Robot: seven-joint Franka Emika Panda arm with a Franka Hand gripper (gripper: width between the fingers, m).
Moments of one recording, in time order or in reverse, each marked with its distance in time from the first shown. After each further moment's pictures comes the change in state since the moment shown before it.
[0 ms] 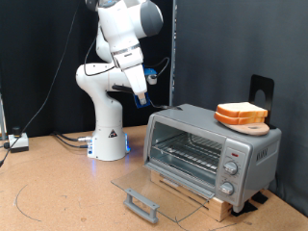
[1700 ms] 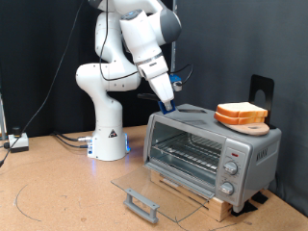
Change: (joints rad) arm 0.036 0.048 0.194 -0.013 0.219 0.110 0.023
